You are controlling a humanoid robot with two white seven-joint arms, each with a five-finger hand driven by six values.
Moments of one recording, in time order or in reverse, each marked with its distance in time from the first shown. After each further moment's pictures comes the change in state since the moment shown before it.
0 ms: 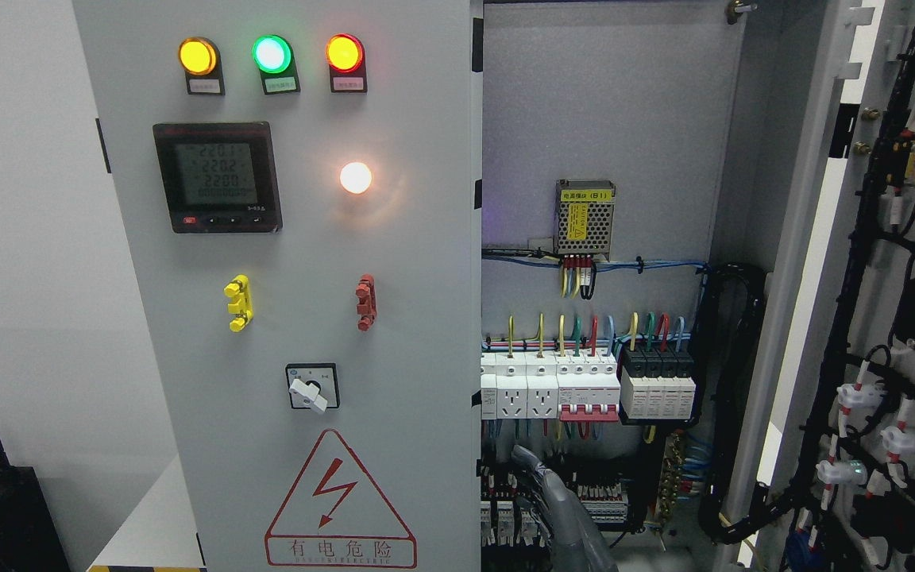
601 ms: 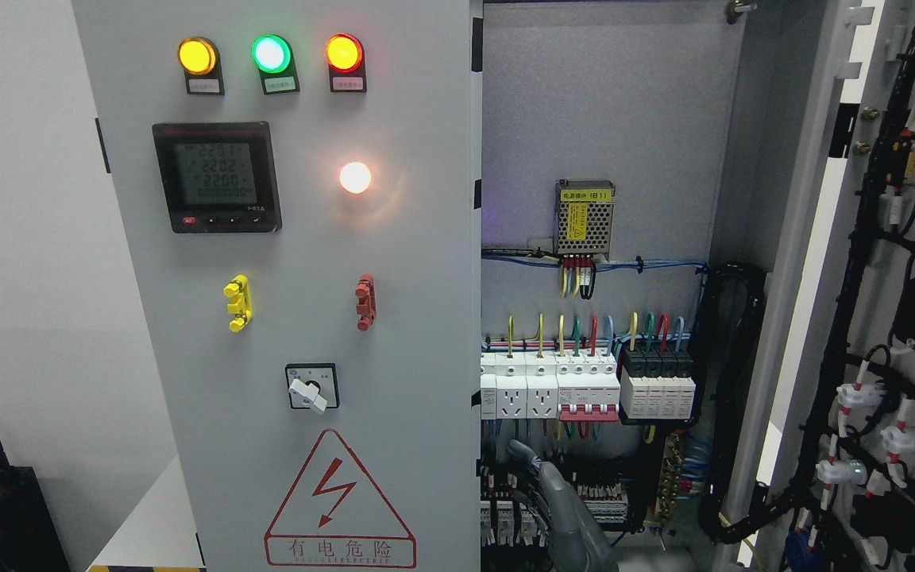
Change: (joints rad) left arm 0.000 0.000 0.000 0.000 0.000 0.000 0.000; right arm -0.036 -0.037 0.038 0.035 -0.062 0.000 0.002
